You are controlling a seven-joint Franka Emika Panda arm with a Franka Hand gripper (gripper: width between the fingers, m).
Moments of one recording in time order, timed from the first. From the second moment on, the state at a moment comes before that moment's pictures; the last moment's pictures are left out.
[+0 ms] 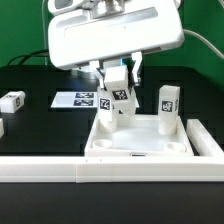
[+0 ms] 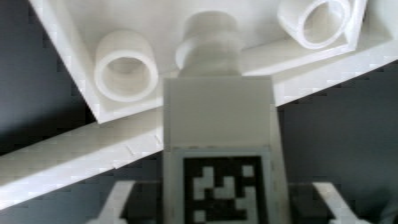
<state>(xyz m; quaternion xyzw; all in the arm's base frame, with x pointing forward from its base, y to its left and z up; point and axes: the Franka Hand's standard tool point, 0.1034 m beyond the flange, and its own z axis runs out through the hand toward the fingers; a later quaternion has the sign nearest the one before) 0.595 0.001 0.115 -0.96 0.16 -0.23 0.07</state>
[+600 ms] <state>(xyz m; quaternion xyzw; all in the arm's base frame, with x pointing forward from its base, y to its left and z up) 0.592 0.012 0.094 -0.94 0.18 -0.30 0.04</state>
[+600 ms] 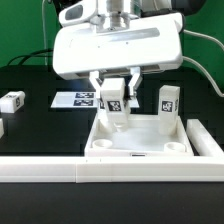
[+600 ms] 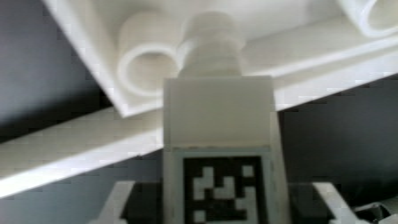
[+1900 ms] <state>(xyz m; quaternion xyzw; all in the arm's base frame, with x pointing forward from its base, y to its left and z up) 0.614 0.091 0.107 -0.96 0.09 -0.27 0.06</state>
